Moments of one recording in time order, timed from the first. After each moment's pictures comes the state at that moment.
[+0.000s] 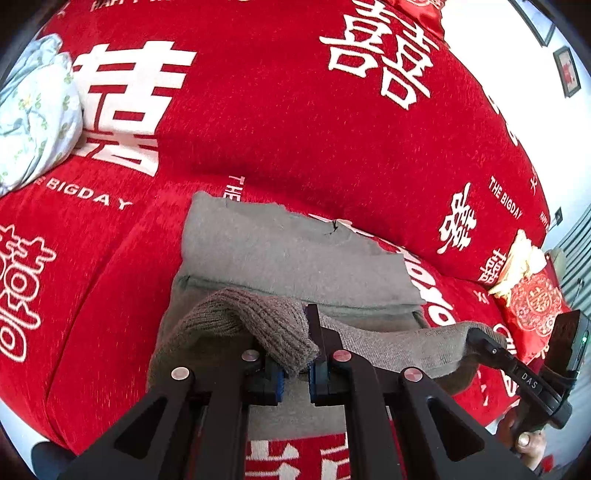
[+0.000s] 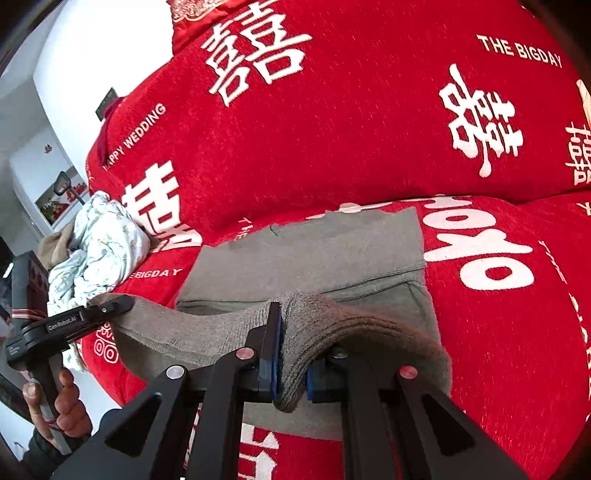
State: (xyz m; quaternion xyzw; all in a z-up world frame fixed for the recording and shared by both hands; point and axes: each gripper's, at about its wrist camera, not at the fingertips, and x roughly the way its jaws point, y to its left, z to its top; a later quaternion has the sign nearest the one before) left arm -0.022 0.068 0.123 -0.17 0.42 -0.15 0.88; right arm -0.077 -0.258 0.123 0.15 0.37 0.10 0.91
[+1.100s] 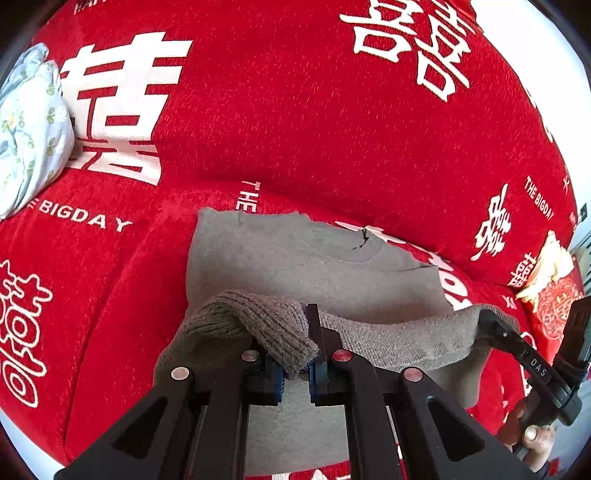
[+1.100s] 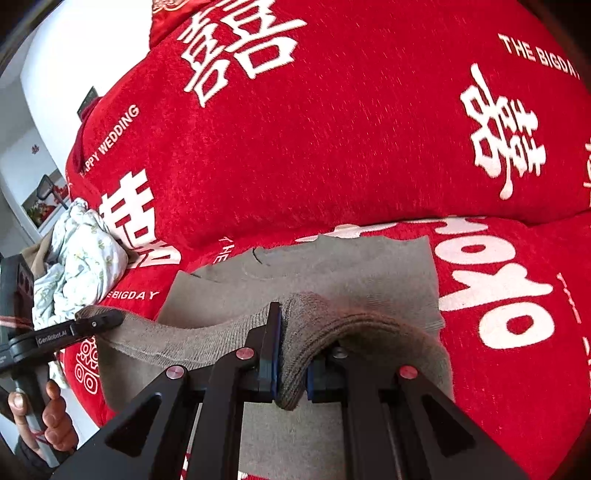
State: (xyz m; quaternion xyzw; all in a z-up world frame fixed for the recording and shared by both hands) left arm 0.052 0.061 0.115 -0.14 0.46 -0.11 0.87; right arm 0.009 -0.255 0.114 0.15 0.37 0.08 0.91
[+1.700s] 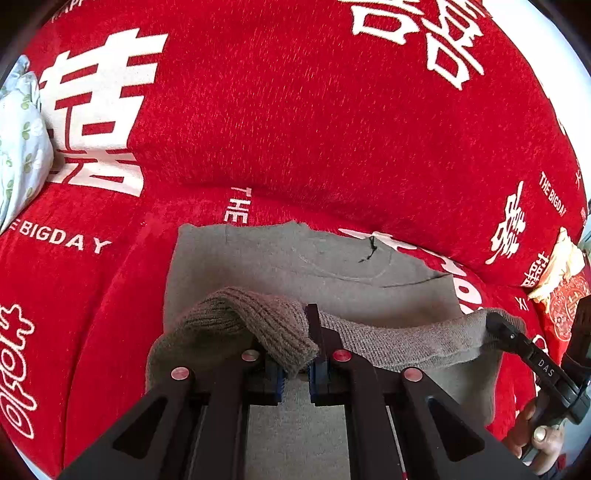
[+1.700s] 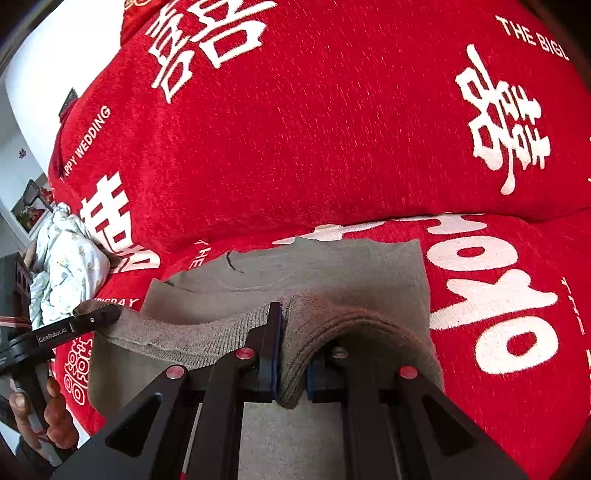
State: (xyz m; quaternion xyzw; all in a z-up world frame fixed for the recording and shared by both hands) left arm 0.104 0.042 0.096 -0.12 0.47 -0.11 0.87; right arm 0.050 -0.274 0.097 0.15 0.39 0.07 0.90
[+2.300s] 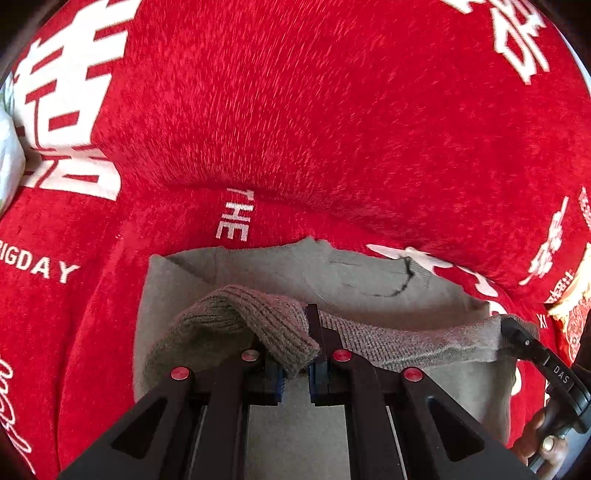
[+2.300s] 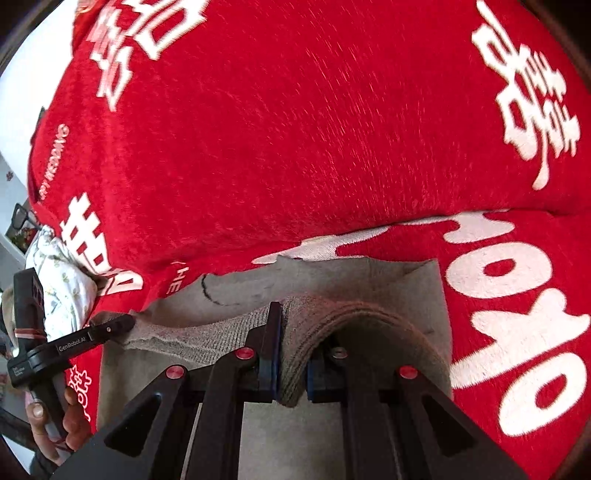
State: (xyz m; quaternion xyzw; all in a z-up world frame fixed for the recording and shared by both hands) left arm 0.195 0.031 0.048 -0.12 0.51 -0.08 0.85; right arm 0.133 -0.294 0.063 0.19 0.43 0.06 0.88
